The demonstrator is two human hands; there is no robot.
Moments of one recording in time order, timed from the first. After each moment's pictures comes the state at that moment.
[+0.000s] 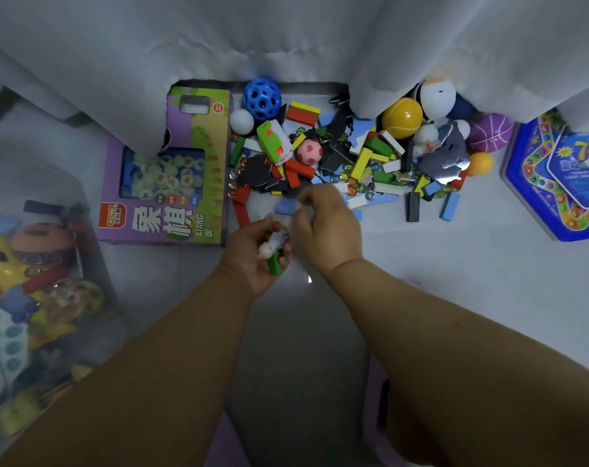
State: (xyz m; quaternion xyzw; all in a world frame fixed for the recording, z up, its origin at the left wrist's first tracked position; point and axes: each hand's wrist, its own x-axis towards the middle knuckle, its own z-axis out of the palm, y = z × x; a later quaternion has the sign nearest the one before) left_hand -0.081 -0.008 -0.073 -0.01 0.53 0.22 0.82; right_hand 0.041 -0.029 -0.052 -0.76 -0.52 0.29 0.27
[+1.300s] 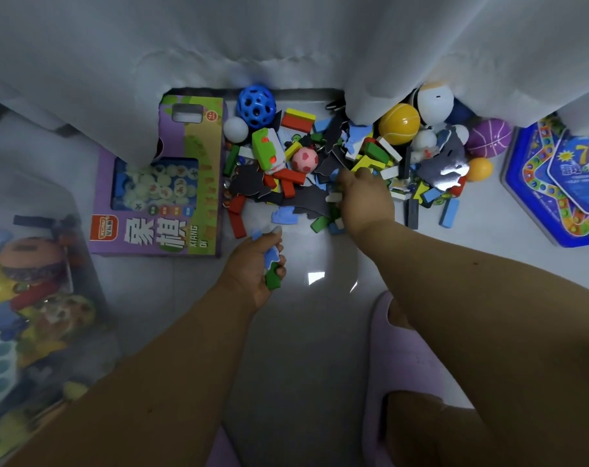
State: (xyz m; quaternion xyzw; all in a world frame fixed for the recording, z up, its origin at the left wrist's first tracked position) left_hand -0.072 -0.011 -0.093 0.04 0.58 0.24 0.78; right_hand 0.116 0.016 -0.090 -0.80 -0.58 0.18 -0.05
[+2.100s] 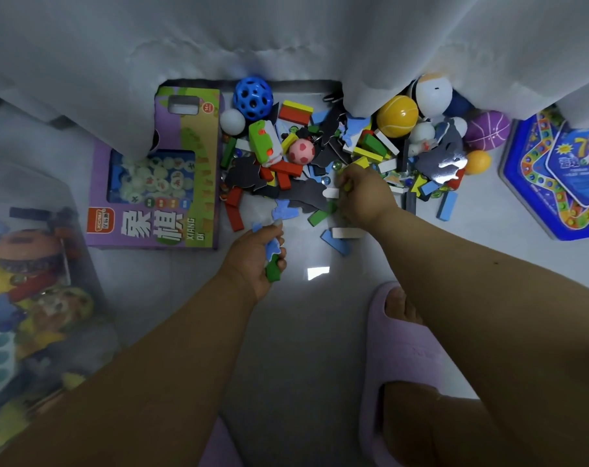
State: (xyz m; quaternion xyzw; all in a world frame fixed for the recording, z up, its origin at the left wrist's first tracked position) left_hand -0.066 -0.011 -0.087 0.04 0.59 0.23 0.78; right_hand 0.129 0.014 -0.089 -0.79 -0.49 0.35 0.09
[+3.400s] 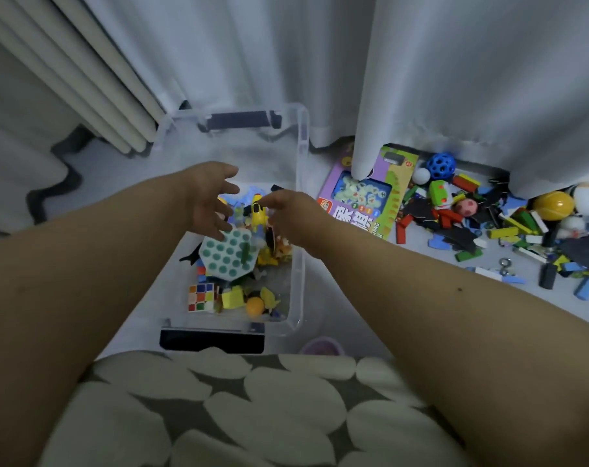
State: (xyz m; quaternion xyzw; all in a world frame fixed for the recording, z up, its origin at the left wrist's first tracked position) left_hand -0.389 -0.017 0.163 0.18 0.77 0.14 0.60; right_hand -0.240 -0.024 0.112 -0.51 -0.65 0.55 0.13
